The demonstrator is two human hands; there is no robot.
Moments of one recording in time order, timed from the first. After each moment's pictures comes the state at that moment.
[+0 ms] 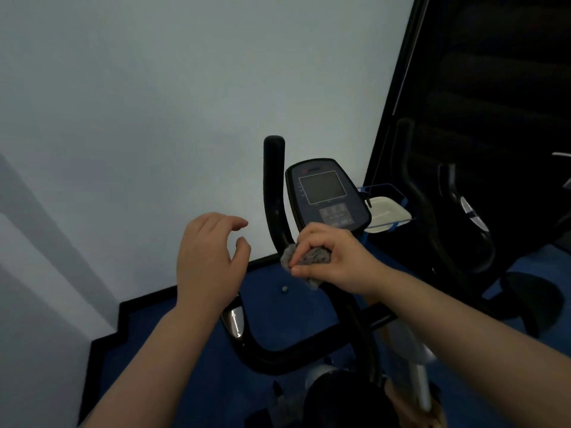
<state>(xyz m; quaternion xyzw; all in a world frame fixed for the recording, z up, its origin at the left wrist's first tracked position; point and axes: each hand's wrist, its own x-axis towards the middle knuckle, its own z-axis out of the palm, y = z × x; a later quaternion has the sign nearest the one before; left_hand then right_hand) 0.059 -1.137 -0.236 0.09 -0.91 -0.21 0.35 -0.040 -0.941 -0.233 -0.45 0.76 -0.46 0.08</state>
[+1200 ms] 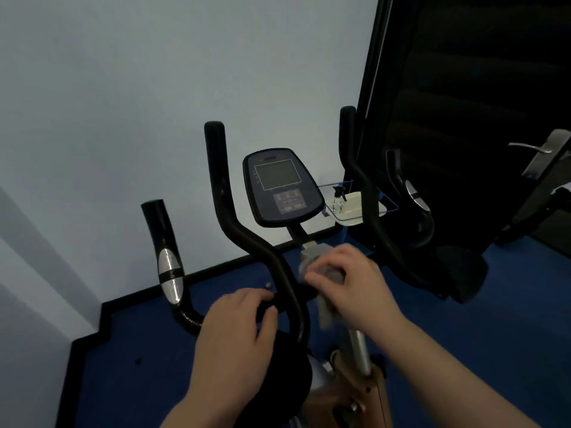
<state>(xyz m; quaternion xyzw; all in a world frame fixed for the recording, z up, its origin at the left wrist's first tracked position) 0.136 -0.991 -0.270 0.08 -0.94 -0.29 0.18 0.021 -0.828 -0.259 -0.25 0.88 -0.41 -0.03</state>
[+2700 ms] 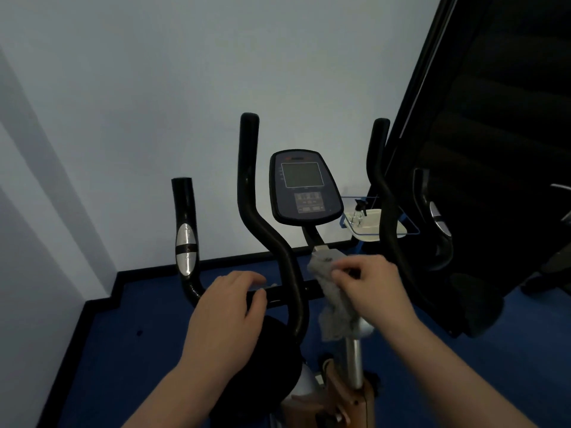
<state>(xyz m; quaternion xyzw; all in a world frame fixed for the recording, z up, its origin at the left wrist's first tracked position) 0.140 -0.989 -0.274 0.17 -0.90 -0.32 0.23 0.009 -0.820 -0.249 -0.23 0.89 -0.39 -0.01</state>
